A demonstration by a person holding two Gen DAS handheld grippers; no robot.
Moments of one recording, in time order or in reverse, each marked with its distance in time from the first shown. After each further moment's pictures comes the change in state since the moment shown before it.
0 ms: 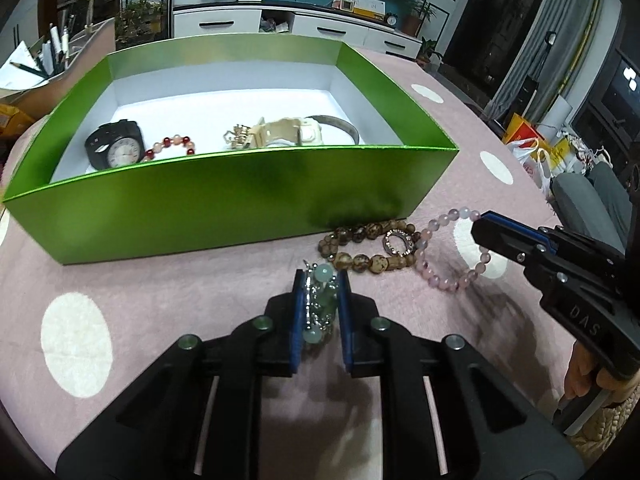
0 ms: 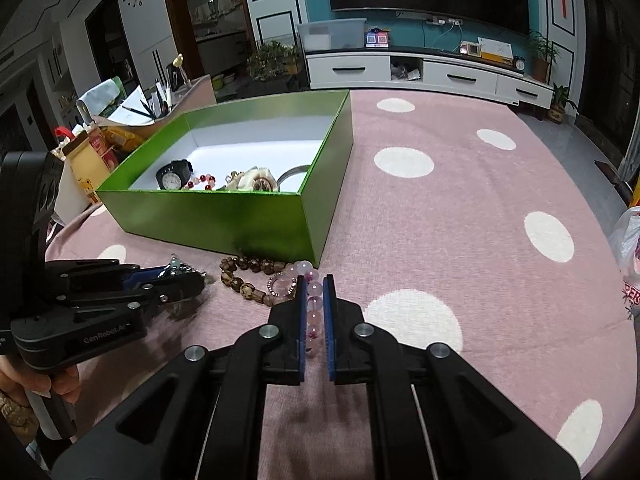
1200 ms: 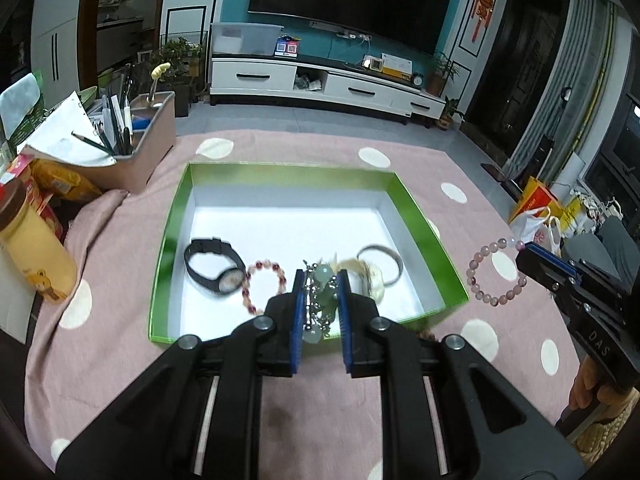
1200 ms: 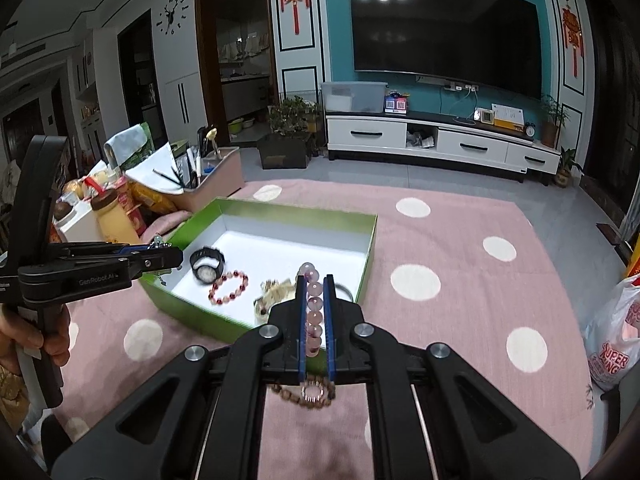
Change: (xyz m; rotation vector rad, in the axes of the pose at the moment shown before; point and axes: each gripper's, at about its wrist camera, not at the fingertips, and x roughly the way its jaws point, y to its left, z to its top) left arm -0.088 0.049 0.080 -0.072 -0.189 0.068; right arm -0.045 0.033 0.079 -0.099 -0.196 0.017
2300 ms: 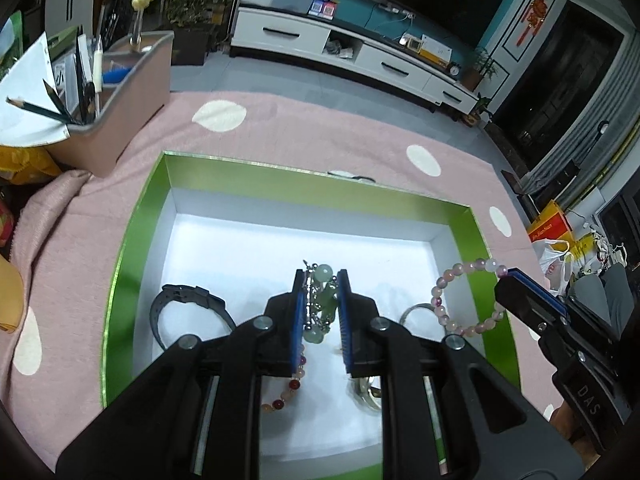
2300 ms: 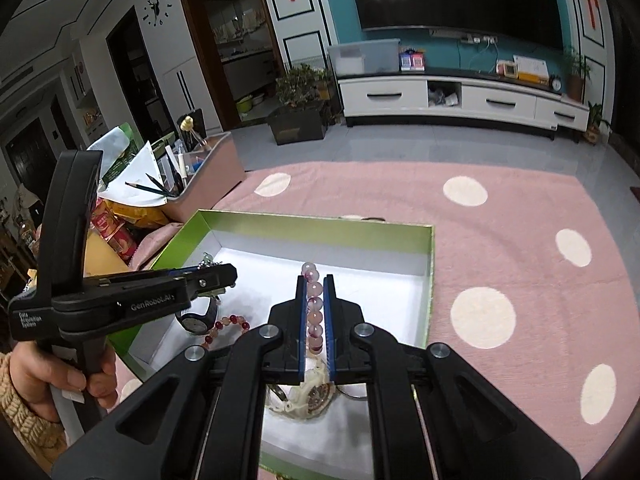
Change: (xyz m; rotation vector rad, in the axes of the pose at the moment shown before) left arm 0.124 0.047 0.053 -0.167 0.149 0.006; right arm 0.131 -0.007 0.041 0.106 0.143 0.112
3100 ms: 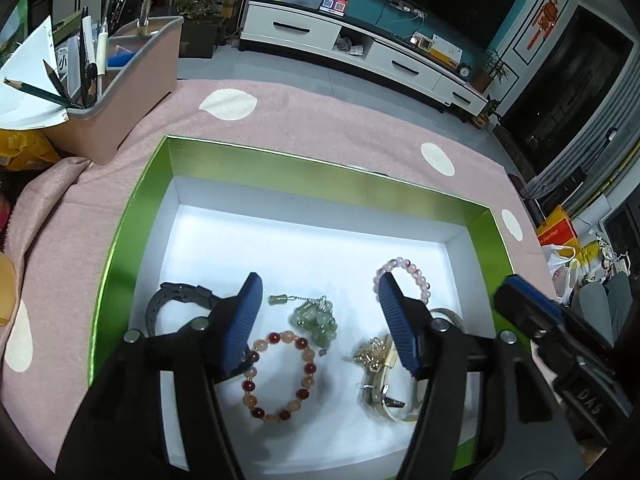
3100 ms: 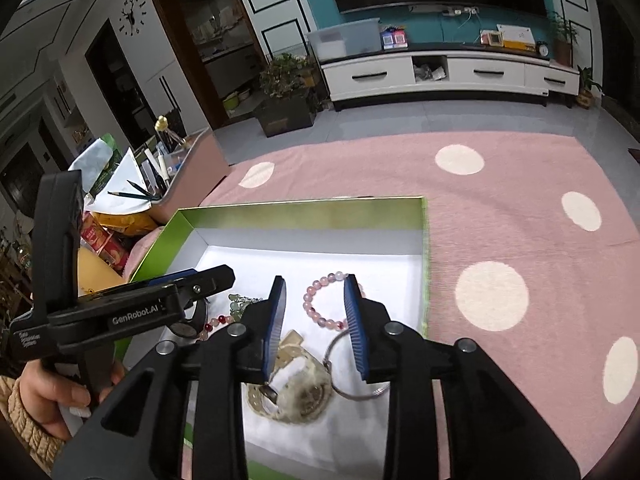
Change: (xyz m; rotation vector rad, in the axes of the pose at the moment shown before) left arm 0.010 0.004 -0.003 -0.023 0.001 0.019; right arm 0.006 -0.019 -0.007 0.097 0.022 -0.001
